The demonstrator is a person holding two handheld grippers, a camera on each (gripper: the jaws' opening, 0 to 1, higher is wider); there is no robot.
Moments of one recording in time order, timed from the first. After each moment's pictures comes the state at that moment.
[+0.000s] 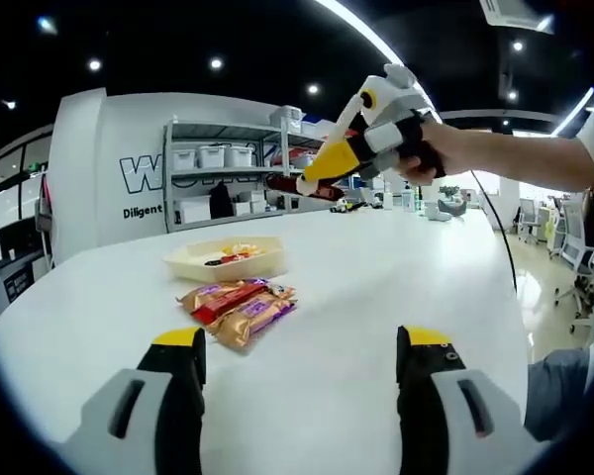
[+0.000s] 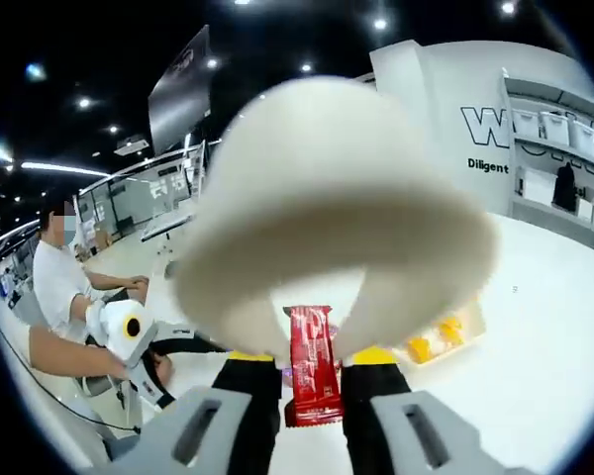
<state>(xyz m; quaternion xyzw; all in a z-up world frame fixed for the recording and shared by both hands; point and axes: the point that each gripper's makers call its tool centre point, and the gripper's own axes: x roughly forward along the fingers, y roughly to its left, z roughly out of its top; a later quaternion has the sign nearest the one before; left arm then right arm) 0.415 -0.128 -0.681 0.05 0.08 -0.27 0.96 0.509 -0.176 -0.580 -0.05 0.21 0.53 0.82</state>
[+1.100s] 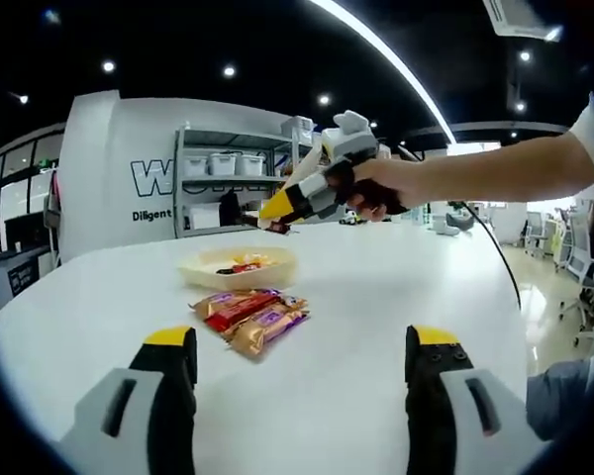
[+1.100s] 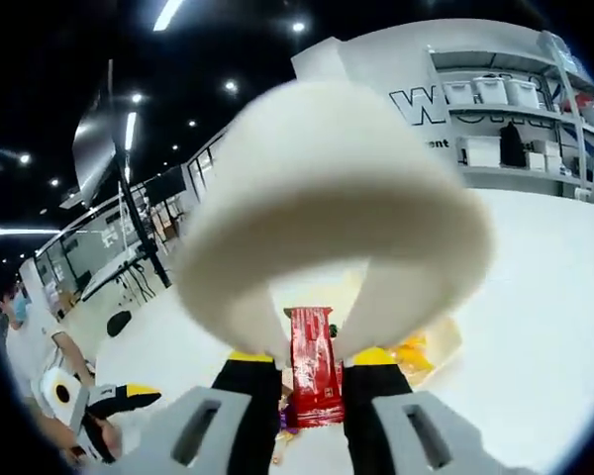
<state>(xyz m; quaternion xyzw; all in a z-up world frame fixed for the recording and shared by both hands) 0.418 -0.114 -0.671 0.03 0.05 -0.26 0.96 0.605 -0.160 -0.616 0.03 0.24 0.42 0.87</state>
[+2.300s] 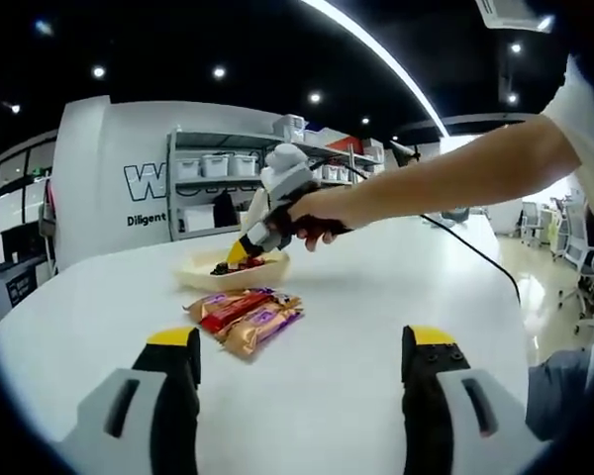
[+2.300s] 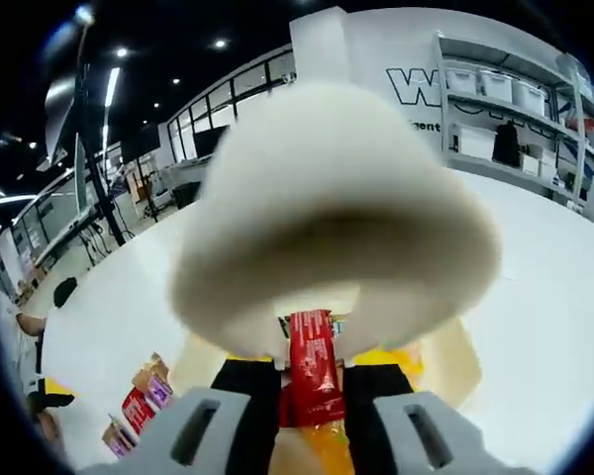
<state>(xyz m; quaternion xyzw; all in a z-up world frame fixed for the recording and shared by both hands) 0.416 -0.123 -0.673 0.05 0.05 -0.27 0.96 0.668 -0.131 -0.689 -0.06 0.29 0.38 0.88</state>
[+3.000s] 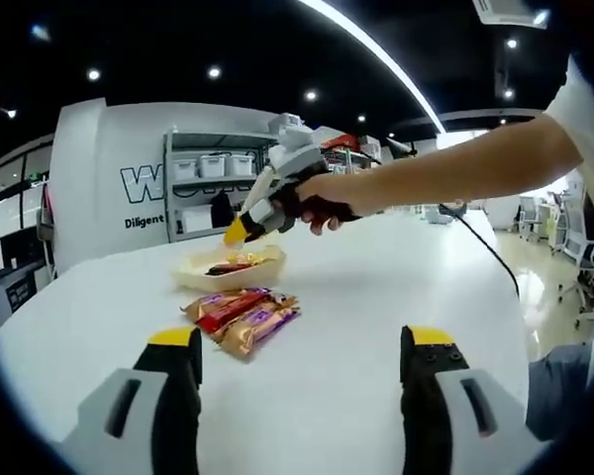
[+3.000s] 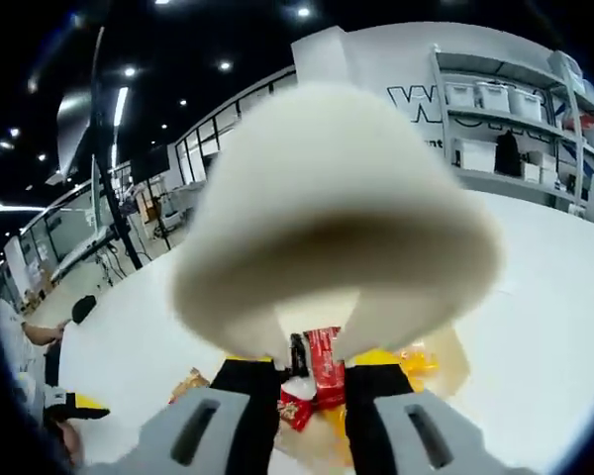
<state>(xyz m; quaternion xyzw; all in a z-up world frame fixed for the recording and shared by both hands) 0.416 -0.126 -0.674 0.06 0.06 -0.27 0.96 0.633 -0.145 -0.634 -0.02 0.24 0.41 0.88</state>
